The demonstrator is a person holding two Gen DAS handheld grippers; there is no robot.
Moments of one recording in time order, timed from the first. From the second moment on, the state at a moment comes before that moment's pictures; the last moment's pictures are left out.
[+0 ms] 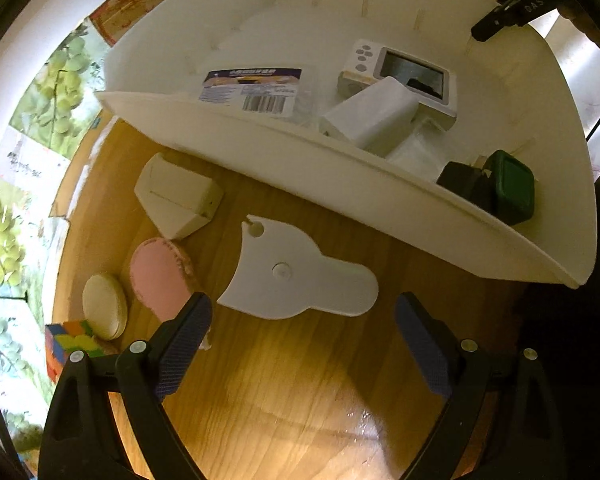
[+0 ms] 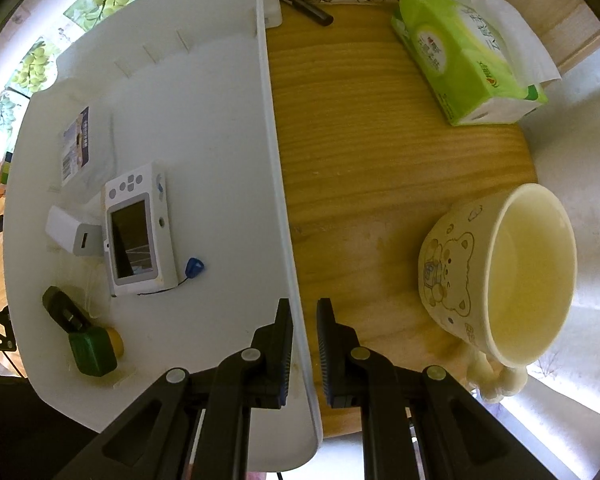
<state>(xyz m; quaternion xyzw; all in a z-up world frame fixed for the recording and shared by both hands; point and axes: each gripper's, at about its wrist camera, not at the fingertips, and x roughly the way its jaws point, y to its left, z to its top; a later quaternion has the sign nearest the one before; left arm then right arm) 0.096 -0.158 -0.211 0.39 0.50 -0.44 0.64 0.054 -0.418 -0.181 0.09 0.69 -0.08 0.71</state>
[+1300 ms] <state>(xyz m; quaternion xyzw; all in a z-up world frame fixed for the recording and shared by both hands) 0.118 -0.172 -0.249 0.37 0.52 -0.45 0.63 0.058 -0.418 -0.184 0.08 0.70 -0.08 0.70</state>
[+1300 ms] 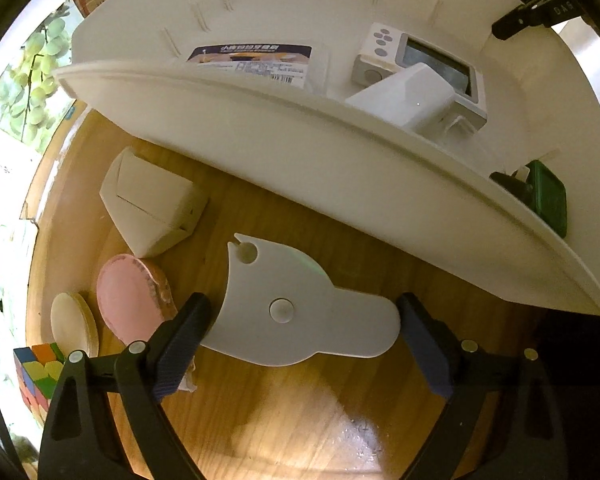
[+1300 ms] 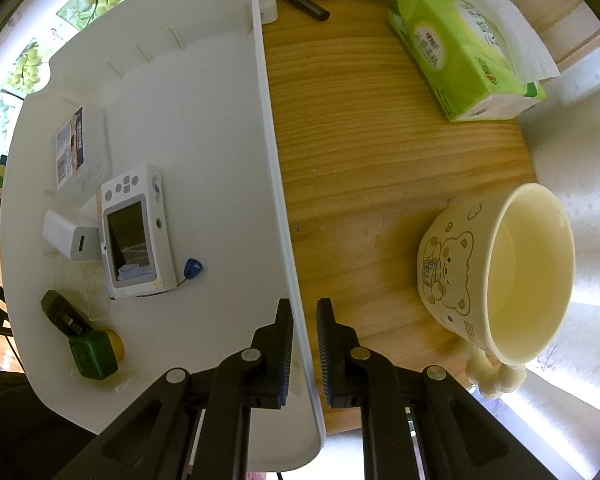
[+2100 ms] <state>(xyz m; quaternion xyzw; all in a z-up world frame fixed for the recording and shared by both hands) 0.079 -0.115 -0.183 0.25 0.52 -0.35 0.73 0.060 -0.406 -0.184 0.05 0.70 -0.06 0.71</state>
